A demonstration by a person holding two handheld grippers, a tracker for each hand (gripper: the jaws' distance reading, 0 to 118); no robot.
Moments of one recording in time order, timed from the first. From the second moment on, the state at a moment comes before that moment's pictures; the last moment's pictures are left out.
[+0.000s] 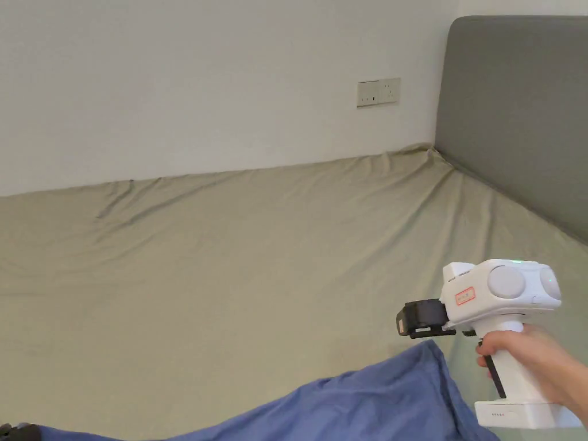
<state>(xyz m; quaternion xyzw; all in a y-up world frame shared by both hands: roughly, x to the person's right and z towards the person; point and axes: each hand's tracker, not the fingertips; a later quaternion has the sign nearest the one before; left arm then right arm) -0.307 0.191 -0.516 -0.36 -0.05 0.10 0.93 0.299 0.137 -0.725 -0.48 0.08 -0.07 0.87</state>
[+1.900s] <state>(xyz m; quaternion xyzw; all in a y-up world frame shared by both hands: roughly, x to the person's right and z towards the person) -0.351 0.182 -0.249 -0.33 0.00 0.15 0.93 0.349 0.239 -0.275 -0.28 0.02 -0.12 0.95</state>
